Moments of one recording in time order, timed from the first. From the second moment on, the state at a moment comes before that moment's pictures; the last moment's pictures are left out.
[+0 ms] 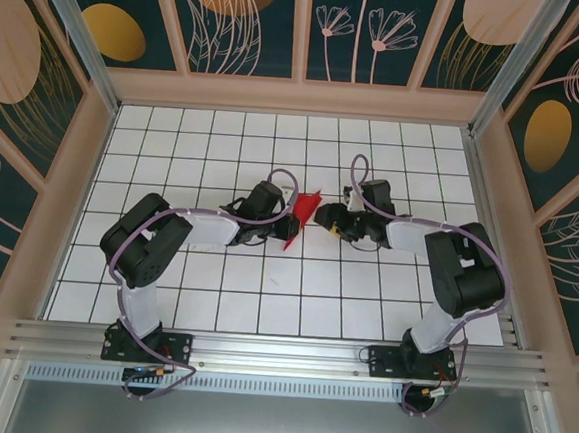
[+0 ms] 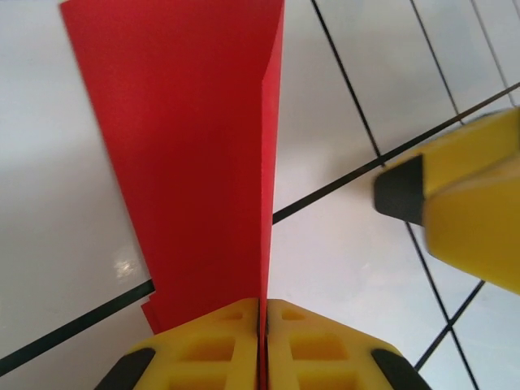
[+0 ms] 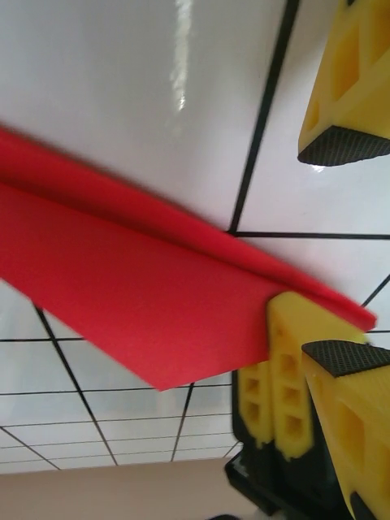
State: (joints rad) left arm -0.69 1.88 0.93 0.21 0.30 -0.54; right arm 0.38 1.71 0.80 0.11 -0.60 0.71
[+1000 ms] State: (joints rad) left arm -0.61 1.99 0.89 0.43 0.50 -0.72; right arm 0.40 1.83 0.89 0.09 -0.55 0.82
